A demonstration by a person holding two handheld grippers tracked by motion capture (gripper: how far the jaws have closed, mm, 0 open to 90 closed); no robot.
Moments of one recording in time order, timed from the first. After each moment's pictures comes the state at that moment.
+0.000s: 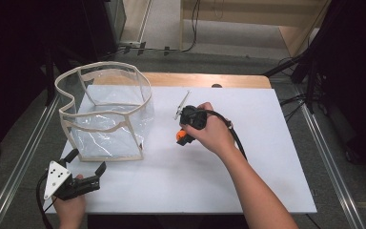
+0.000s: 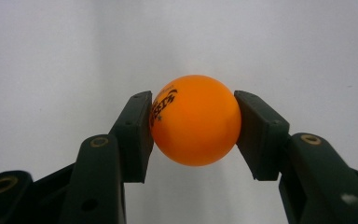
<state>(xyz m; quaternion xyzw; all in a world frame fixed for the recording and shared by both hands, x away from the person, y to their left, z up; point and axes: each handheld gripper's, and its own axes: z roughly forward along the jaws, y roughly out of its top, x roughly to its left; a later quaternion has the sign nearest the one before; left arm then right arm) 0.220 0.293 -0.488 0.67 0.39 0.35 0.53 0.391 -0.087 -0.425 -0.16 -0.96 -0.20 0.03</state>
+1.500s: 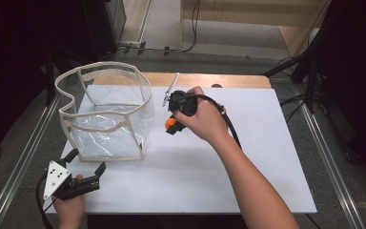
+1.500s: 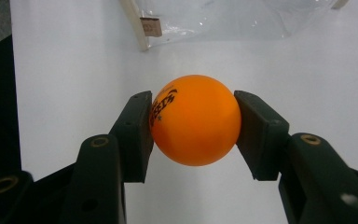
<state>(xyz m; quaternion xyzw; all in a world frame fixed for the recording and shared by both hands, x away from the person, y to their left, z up) 0.220 0.293 -0.488 0.67 0.39 0.35 0.54 0.396 -0.059 -0.365 -0.13 -0.97 -0.21 0.02</state>
